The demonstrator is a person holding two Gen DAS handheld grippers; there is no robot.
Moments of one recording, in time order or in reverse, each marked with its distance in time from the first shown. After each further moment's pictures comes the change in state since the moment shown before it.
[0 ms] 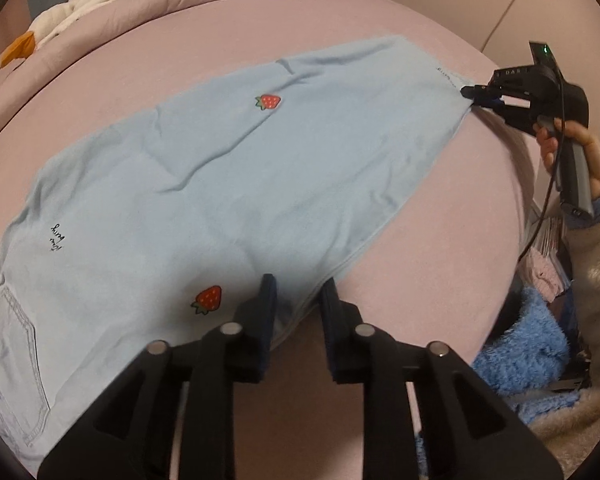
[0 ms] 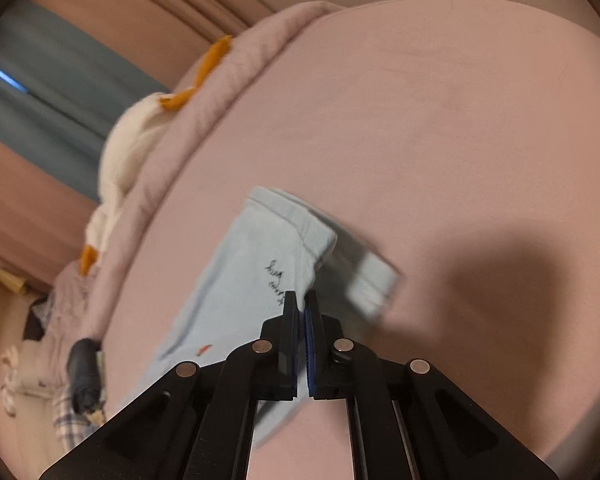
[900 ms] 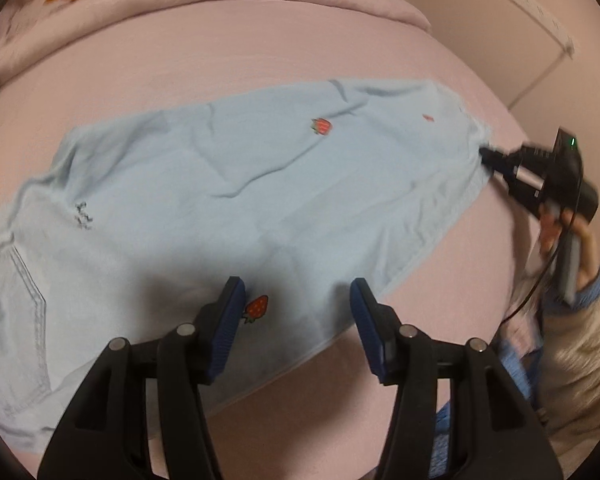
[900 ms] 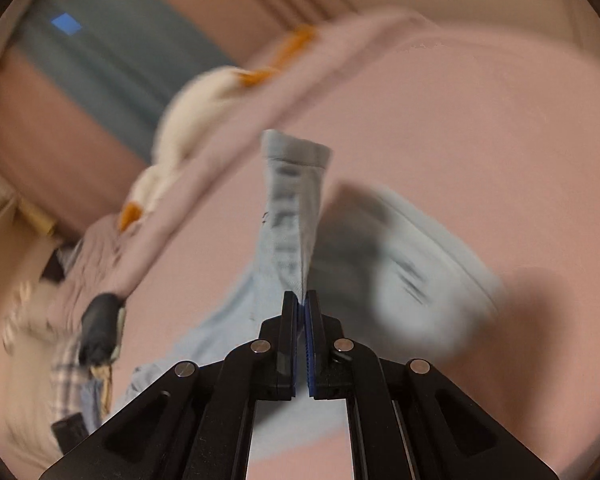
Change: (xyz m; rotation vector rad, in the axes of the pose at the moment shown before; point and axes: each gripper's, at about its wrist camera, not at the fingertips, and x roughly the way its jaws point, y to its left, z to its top) left arm -0.011 0.024 0.016 -0.185 -0.023 -0.016; right arm 0.023 0.031 -0.011 -0.094 0.054 0.132
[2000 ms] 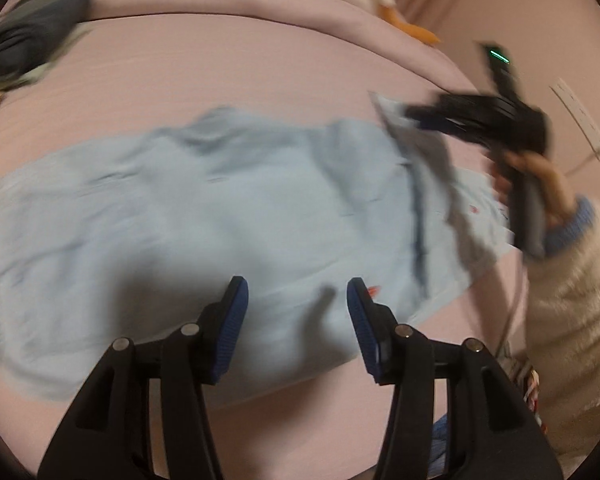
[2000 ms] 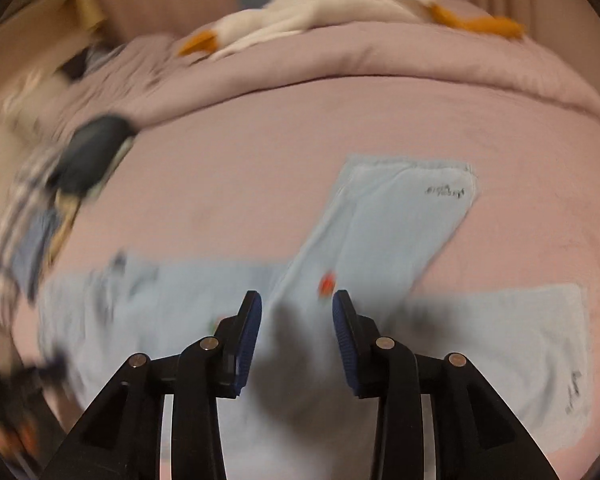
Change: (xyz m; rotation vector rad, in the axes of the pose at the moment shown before) left arm -0.038 0.088 -0.017 -0.314 -0.127 -0.015; right arm 0.115 0.206 -0.015 -0.645 0.293 -0.058
